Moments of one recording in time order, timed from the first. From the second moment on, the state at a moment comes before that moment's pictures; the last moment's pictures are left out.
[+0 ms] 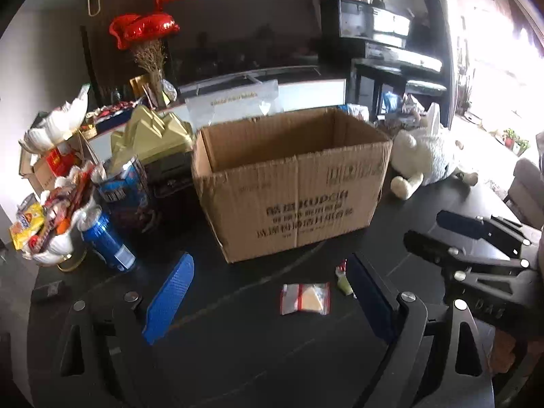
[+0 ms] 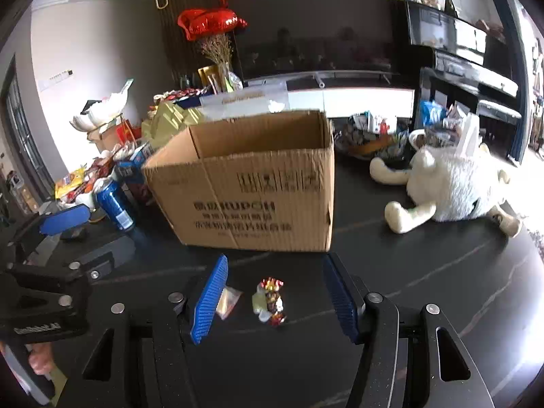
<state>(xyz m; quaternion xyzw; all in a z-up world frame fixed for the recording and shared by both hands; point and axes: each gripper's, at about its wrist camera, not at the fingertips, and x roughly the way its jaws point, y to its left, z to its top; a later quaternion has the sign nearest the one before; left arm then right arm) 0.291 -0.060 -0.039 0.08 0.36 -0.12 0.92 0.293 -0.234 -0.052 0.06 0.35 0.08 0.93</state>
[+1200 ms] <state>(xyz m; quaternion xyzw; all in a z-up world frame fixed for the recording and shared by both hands) 0.337 -0.078 -0.168 0.03 0.48 -0.15 0.87 0.341 -0.232 -0.163 0.10 0.44 0.13 0.89</state>
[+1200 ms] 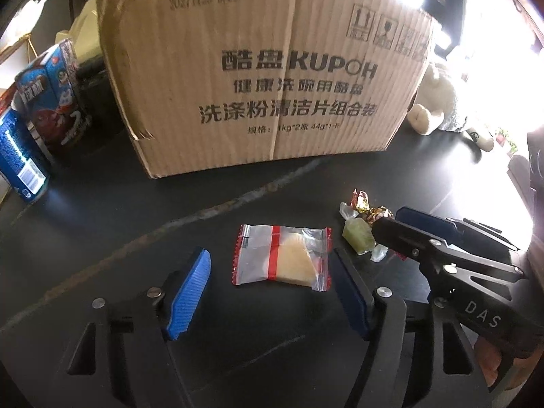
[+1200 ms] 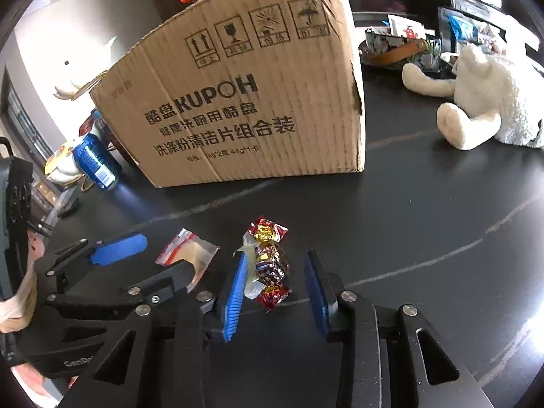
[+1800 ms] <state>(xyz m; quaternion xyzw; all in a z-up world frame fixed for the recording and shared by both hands) 0.340 -0.089 -0.171 0.05 0.46 -0.13 0.88 0.343 -0.235 -0.167 0.12 0.43 0.12 0.89</state>
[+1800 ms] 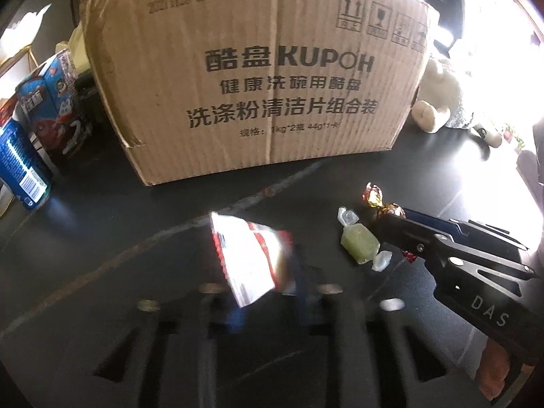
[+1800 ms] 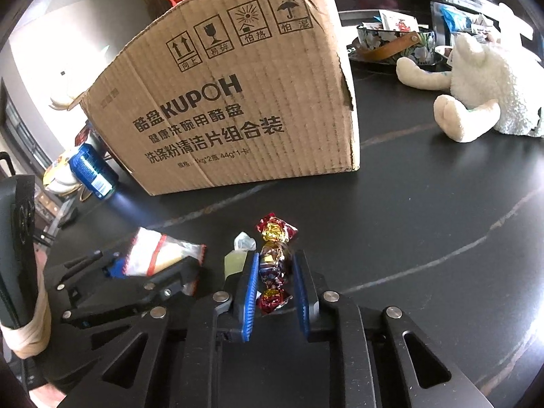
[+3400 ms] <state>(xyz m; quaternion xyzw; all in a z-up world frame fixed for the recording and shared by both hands) 0.297 -0.054 0.035 0.04 0.31 -0.15 0.94 0.300 -0.214 0.022 0.09 0.30 0.13 0.94</state>
